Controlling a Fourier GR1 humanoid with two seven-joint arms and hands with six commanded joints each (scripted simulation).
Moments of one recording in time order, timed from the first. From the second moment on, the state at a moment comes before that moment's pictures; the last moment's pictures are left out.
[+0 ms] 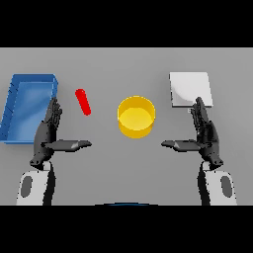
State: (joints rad) left arm 0.00 0.00 0.00 -1.57 0.00 0.00 0.00; right arm 0.00 0.00 0.00 -1.57 0.00 0.00 0.00
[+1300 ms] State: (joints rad) left arm -0.20 0.09 -0.02 -1.34 -0.13 -0.03 0.03; right arm 0.12 -0.07 0.11 -1.72 0.18 0.00 -0.12
